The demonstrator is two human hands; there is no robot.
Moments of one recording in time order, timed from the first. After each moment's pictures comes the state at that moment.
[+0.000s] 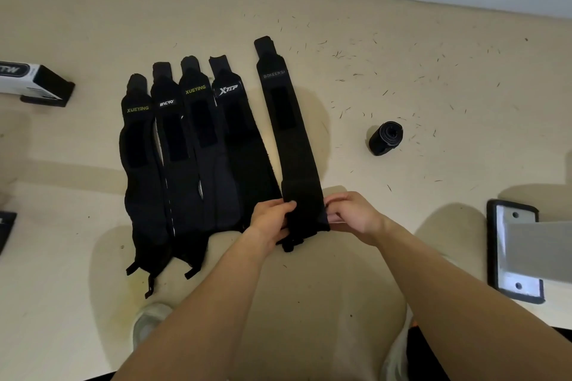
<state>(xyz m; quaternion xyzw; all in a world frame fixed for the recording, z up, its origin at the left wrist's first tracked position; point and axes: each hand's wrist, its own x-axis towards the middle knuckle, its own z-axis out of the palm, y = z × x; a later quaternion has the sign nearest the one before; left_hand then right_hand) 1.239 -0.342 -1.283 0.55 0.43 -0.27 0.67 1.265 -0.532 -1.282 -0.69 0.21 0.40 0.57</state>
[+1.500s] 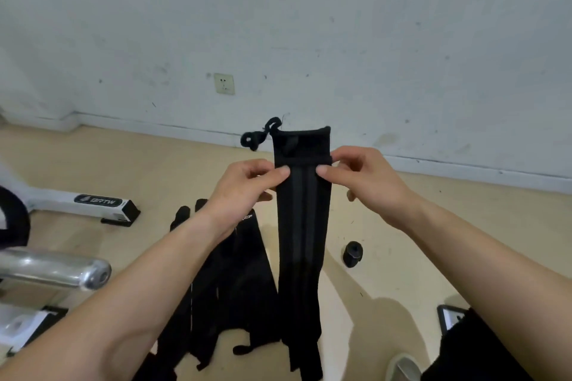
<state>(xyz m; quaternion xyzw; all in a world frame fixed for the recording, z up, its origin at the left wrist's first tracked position) 1.250 -0.314 -0.874 0.75 -0.04 -0.03 0.66 1.272 -0.539 -0.858 -0.79 -0.11 0.06 0.60</state>
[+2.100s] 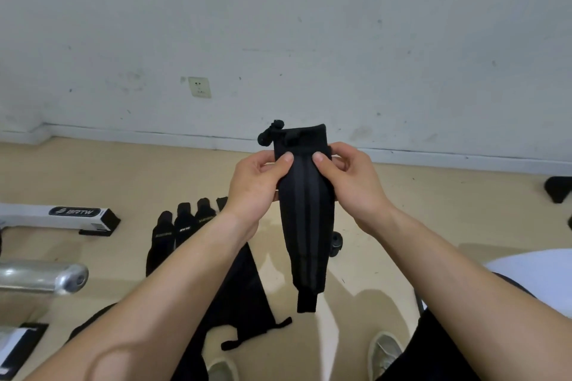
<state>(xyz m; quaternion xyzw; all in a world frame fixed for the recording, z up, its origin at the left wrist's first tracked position) 1.232 -0.386 -0.866 0.71 0.00 0.00 0.71 1.236 -0.552 -0.870 -0.72 -0.05 -0.04 0.70</state>
